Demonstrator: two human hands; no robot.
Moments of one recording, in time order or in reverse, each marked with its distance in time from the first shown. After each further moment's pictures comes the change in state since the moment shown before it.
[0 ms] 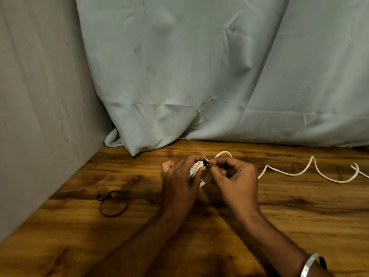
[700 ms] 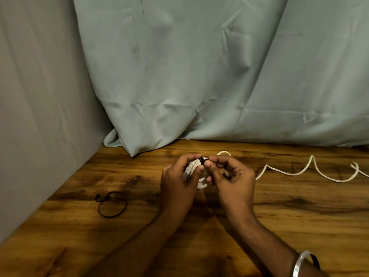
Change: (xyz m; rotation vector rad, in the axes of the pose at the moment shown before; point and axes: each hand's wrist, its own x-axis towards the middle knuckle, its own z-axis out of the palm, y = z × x) left_hand 0.000 -0.006 0.004 -0.241 0.064 -0.096; right_hand -0.007 0.002 0.009 0.247 0.041 0.033
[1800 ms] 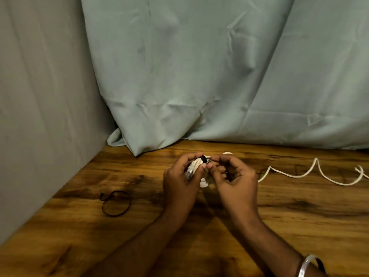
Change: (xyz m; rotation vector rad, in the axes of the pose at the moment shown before) left_hand 0.002 0.003 0.001 -0.117 0.048 -0.079; right_hand 0.000 0.001 0.000 -0.158 -0.035 -0.107
